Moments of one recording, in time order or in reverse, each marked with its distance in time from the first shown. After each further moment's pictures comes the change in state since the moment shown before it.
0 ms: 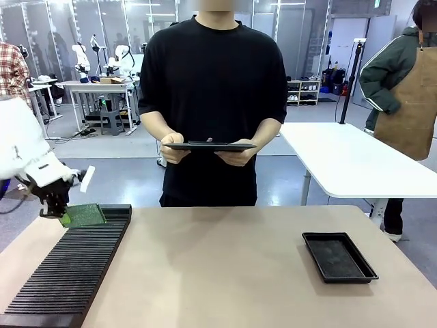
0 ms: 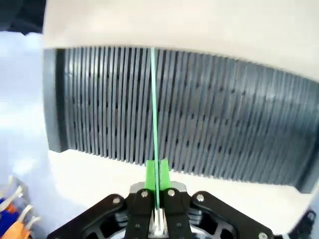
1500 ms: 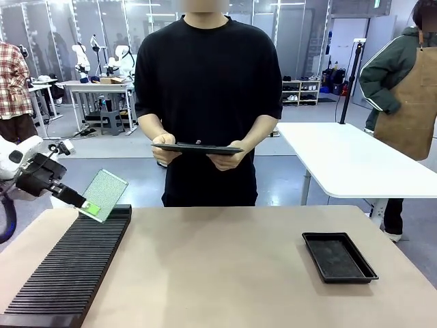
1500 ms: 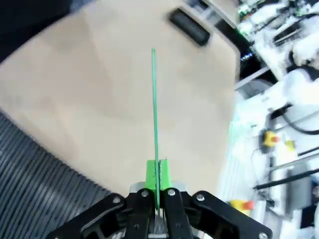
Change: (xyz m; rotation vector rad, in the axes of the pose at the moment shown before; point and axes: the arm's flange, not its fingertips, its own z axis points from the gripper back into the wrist) left arm -0.014 -0.012 -0.011 -0.553 -0.753 0.636; right arm 0.000 0.000 0.000 0.002 0.000 -0.001
